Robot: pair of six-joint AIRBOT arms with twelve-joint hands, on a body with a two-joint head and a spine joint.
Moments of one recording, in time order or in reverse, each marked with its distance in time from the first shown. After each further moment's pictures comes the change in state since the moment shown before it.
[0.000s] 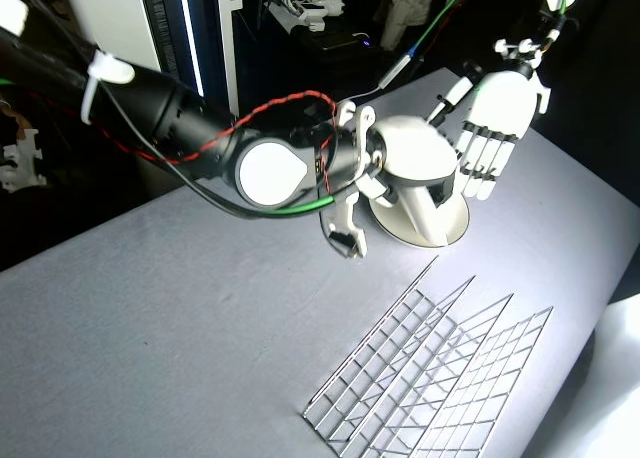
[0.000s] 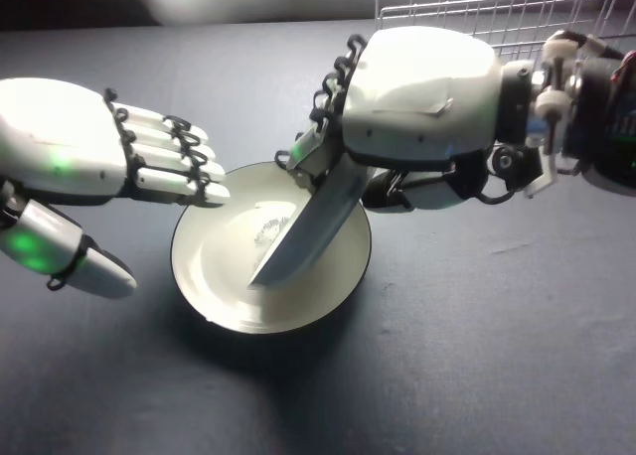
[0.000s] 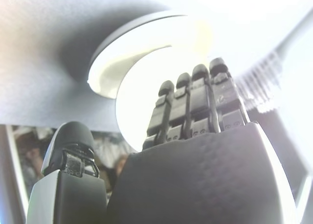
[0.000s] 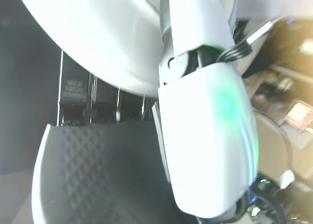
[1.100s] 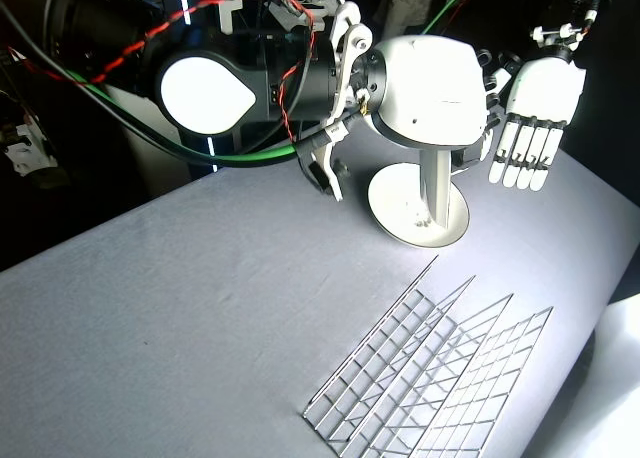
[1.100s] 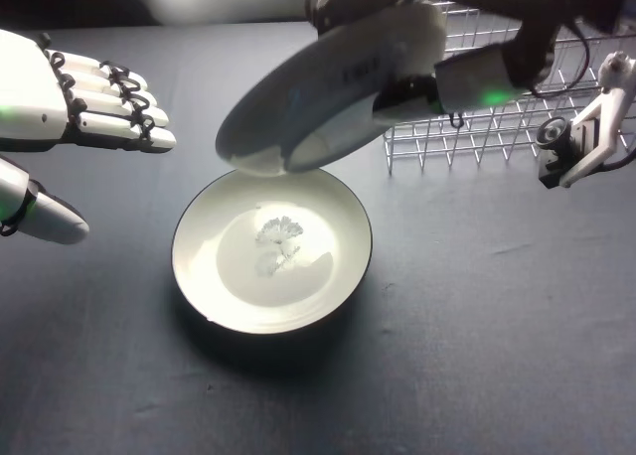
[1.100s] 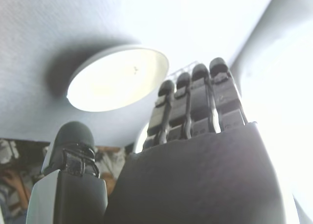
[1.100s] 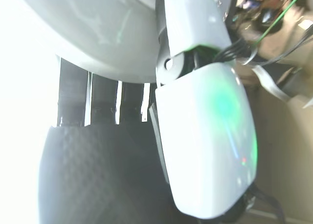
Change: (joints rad) left arm -0.081 0.019 0.101 0.082 -0.017 -0.075; right arm 0.183 0.216 -0.242 0.543 -0.224 0.054
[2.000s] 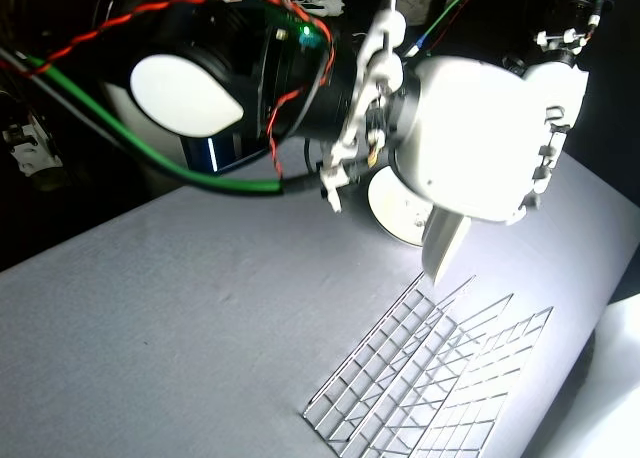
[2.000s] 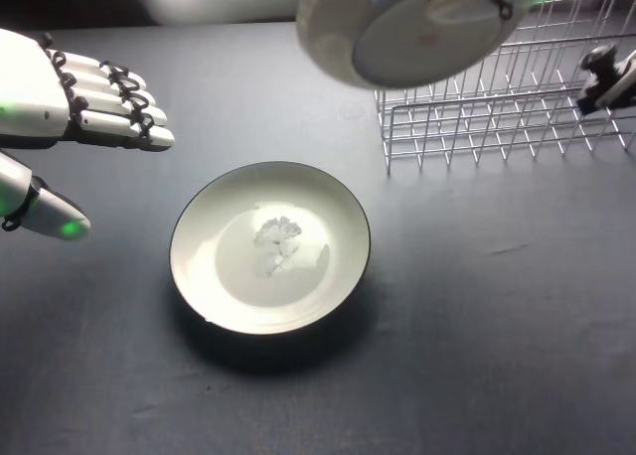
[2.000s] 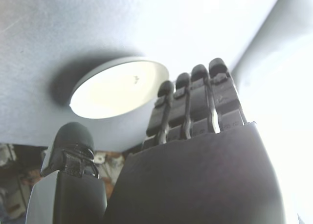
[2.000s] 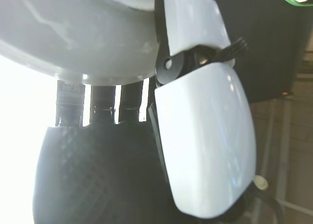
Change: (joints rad) left arm 0.007 -0.035 0.047 0.004 -0.006 -0.008; right arm 0.111 0.005 0.148 0.233 -0.179 -0.002
